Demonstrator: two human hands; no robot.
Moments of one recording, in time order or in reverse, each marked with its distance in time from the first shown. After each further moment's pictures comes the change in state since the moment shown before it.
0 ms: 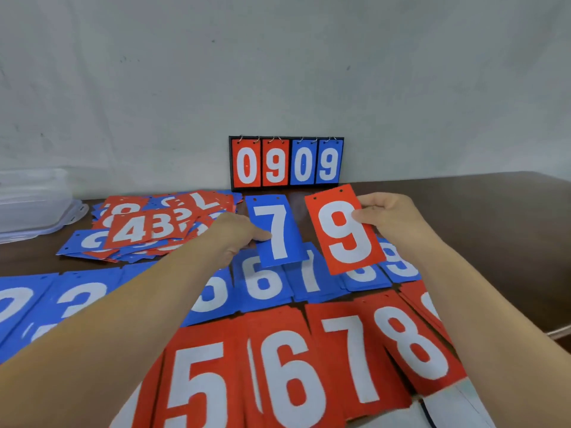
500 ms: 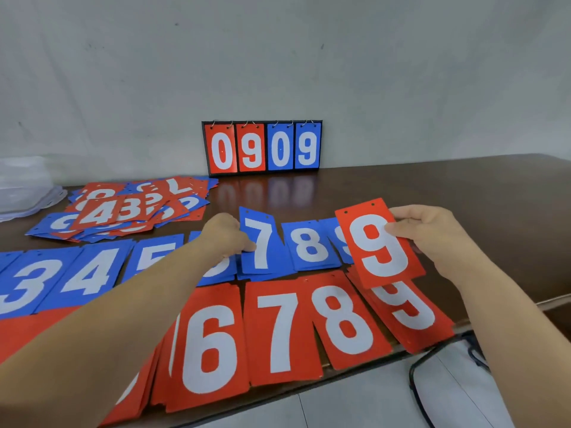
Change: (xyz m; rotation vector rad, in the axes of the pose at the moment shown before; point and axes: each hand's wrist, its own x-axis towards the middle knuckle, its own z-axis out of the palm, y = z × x) left_hand -0.004 -0.010 0.082 0.432 0.093 -0.011; right_hand -0.024 0.062 -0.123 -0.146 0.062 0.123
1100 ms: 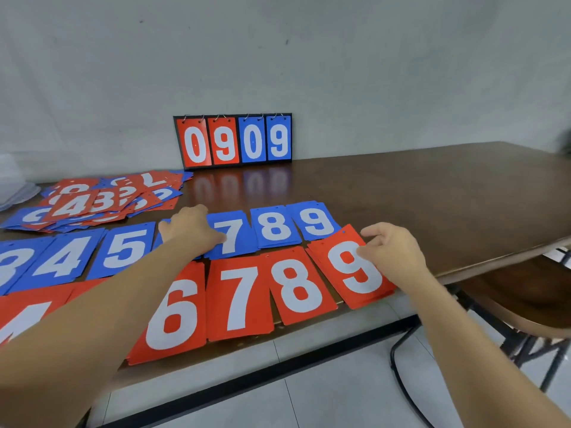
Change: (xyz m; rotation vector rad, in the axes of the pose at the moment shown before) left_hand -0.027 0.000 0.025 0.515 0.267 0.034; right_hand -0.028 0.075 -0.014 -0.332 0.098 -0.010
